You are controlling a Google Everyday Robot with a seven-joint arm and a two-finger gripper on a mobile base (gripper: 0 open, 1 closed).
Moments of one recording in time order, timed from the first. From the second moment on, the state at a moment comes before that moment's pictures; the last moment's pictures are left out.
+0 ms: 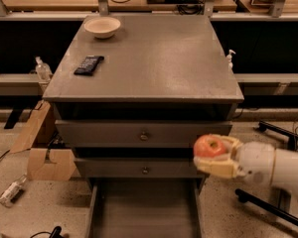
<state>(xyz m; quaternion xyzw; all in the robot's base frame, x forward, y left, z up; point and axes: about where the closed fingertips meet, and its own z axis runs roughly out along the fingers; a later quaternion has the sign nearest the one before) 0.453 -0.159 0.765 -0.35 0.71 0.35 0.50</state>
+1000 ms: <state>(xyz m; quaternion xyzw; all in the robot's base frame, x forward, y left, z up) 0.420 -0.093 0.516 -0.40 0.75 0.34 0.40</state>
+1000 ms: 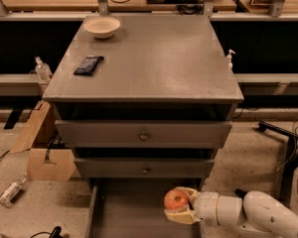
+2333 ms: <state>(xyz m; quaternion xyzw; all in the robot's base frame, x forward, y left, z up) 0.487 -0.106 0.350 -0.41 0.78 0.31 0.35</state>
